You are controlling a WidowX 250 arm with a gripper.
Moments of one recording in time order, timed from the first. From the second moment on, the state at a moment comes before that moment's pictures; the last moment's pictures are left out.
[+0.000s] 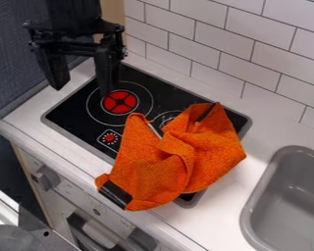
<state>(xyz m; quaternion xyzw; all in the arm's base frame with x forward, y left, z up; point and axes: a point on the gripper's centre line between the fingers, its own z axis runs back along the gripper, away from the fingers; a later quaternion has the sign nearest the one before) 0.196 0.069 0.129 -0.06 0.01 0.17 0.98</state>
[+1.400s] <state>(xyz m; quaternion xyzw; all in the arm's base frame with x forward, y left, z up) 0.242 0.041 0.026 -0.01 0.02 0.14 0.99</state>
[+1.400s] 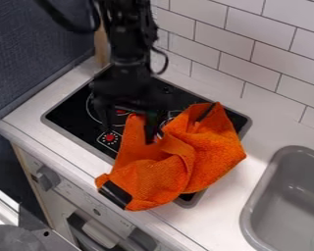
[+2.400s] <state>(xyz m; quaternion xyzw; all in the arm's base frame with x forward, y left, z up) 0.256 0.050 -0.020 -0.02 0.06 0.12 0.99</state>
